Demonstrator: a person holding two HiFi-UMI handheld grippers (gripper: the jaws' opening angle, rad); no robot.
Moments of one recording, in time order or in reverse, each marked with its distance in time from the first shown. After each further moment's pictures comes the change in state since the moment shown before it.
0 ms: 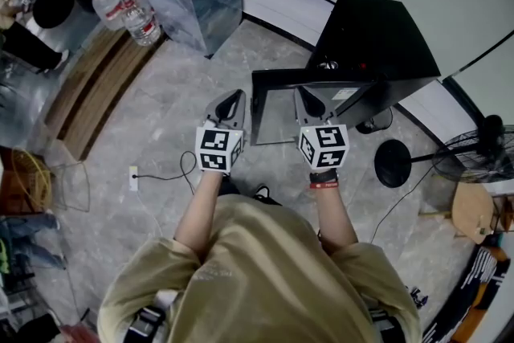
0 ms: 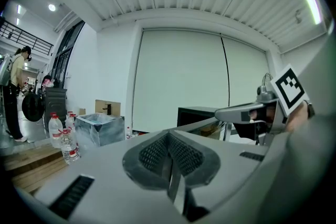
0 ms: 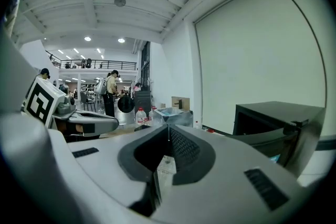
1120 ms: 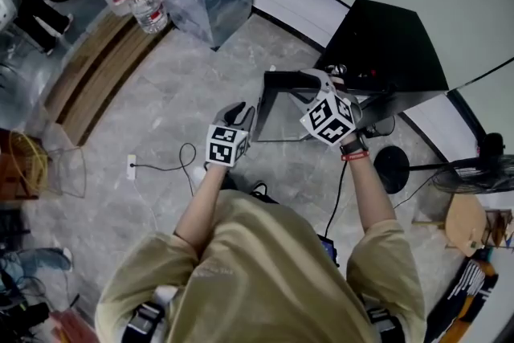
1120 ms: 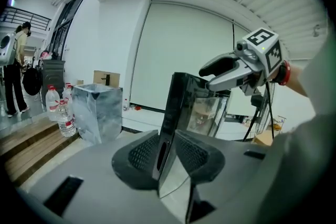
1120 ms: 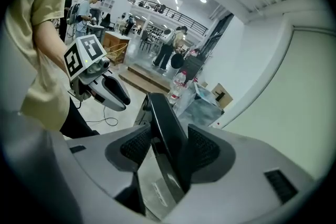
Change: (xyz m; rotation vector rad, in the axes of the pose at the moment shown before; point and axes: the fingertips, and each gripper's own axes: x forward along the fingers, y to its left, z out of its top) left arm 0.018 0.014 -0.113 -0.121 0.248 -0.051; right arm 0.059 0.025 -0.029 -0.788 0.375 0.393
